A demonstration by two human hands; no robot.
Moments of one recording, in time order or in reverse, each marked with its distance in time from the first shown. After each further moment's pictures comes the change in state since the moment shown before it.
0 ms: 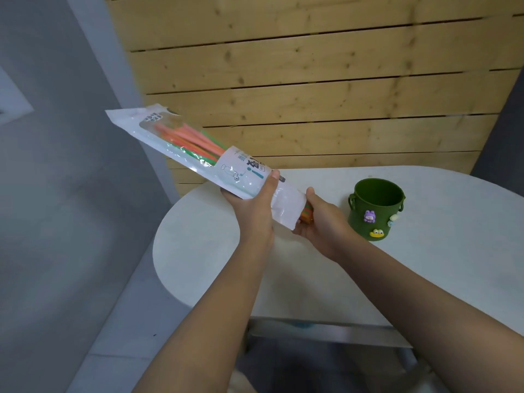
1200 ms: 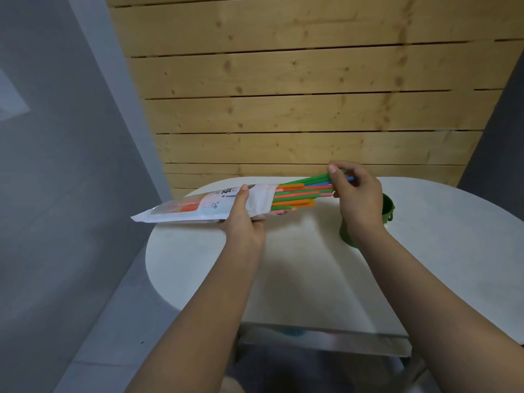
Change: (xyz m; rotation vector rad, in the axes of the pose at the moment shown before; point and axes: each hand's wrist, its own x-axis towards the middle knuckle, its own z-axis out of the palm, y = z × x) left_hand 0.029 -0.010 -0.014 -0.455 0.194 -0.357; right_hand 0.000 -0.042 -0.034 -0.399 0.372 -0.703
